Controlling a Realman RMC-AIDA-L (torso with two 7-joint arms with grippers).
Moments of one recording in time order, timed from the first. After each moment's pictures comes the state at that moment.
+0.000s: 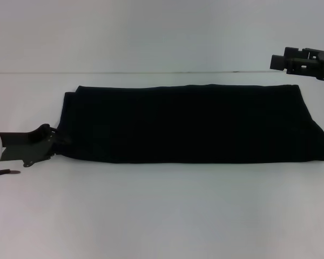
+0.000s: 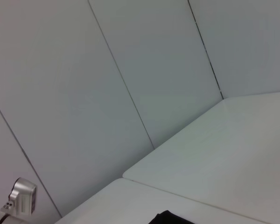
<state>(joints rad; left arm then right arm) -0.70 -2.00 0.29 0.52 2.56 1.15 -2.64 0.71 1.90 -0.44 -0.60 -2.01 -1.58 1.72</state>
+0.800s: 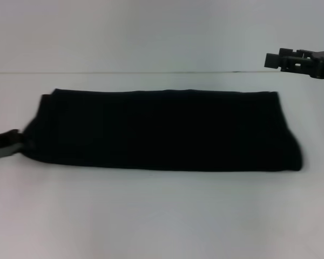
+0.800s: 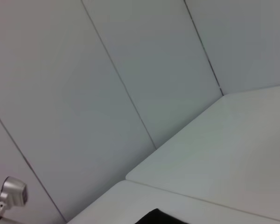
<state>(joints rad) -0.65 -1.99 0.31 0.69 2.62 1.21 -2.42 0.72 1.92 -0.45 -0.60 -2.01 -1.56 1.77</state>
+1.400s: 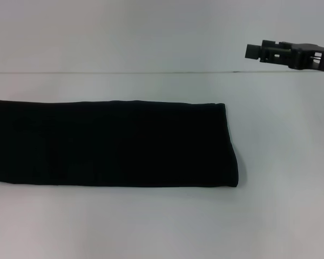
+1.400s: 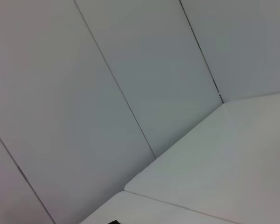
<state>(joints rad) -0.61 -1.94 0.28 0.91 2.85 1.33 -2.40 0.77 1.96 -0.45 -0.59 -2.00 -1.49 1.76</state>
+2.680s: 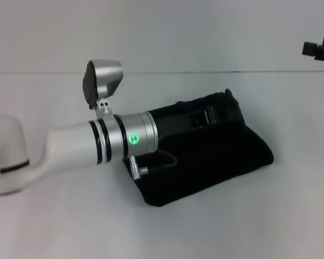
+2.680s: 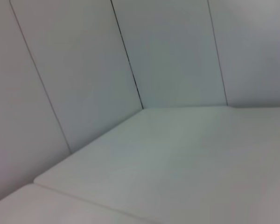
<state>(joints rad) -0.93 -2.17 0.58 0.16 1.86 1.17 -1.93 0.68 1.87 -0.47 -0.65 -2.00 -1.38 1.69</state>
